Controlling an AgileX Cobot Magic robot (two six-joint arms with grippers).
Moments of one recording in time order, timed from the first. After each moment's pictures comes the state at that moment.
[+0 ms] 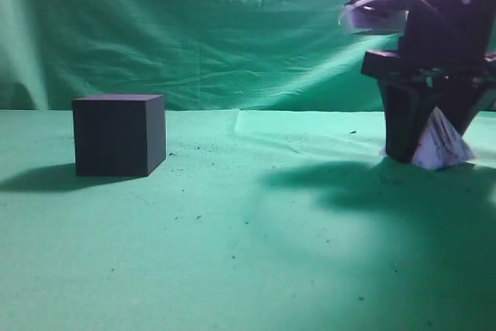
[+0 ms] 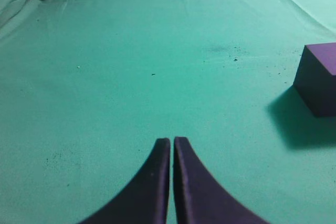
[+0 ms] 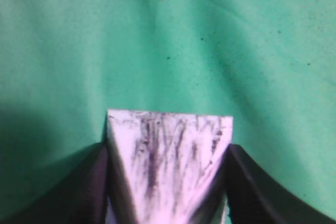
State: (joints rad) left arm -0.03 -0.02 0.02 -0.02 0.35 0.07; right arm 0.36 1.87 -1.14 0.03 0.72 -0.22
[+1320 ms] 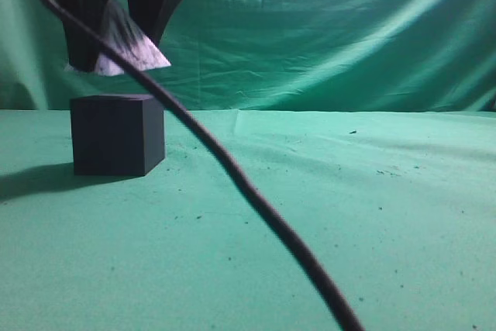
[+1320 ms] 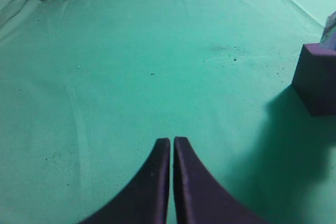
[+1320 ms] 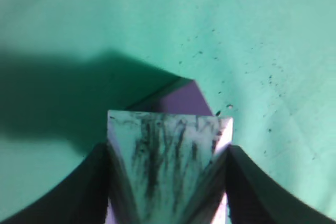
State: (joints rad) left arm -0.03 -0.02 0.02 -0.02 0.35 0.07; right arm 0.91 2.20 -2.05 -0.05 1.21 -0.16
